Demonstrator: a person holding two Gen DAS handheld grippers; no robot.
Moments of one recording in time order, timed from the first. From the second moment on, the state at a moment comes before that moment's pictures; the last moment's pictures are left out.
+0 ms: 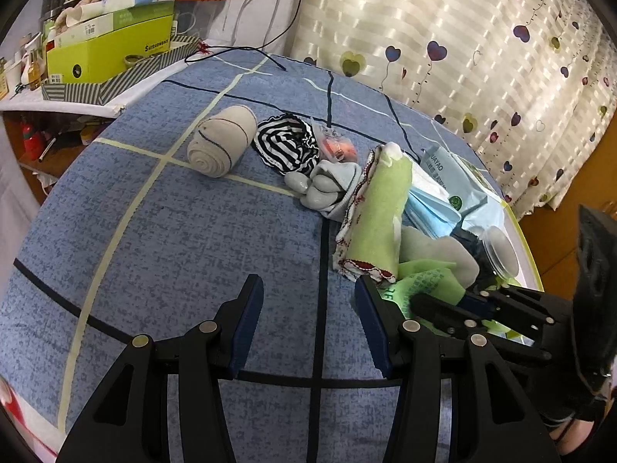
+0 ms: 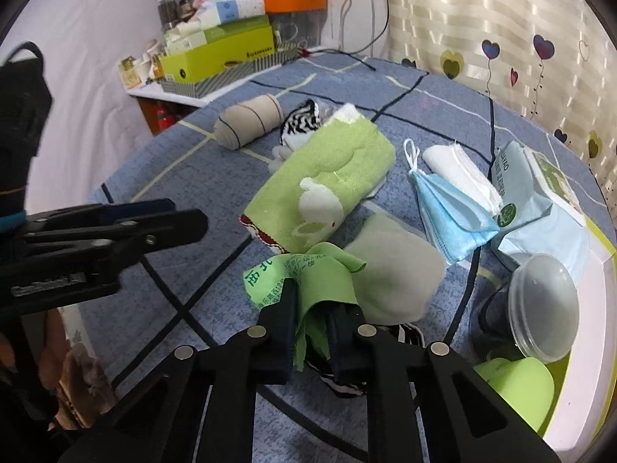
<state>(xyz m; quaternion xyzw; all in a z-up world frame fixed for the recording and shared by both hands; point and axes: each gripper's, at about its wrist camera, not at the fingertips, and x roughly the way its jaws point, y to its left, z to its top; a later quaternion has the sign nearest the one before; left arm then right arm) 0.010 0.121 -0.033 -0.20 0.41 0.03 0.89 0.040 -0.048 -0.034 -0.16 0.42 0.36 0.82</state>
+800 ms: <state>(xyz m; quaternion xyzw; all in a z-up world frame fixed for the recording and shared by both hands) 0.020 0.081 -0.027 -0.19 0.41 -0.06 0.89 0.032 -0.115 0.046 -0.07 0.34 0.37 0.86</state>
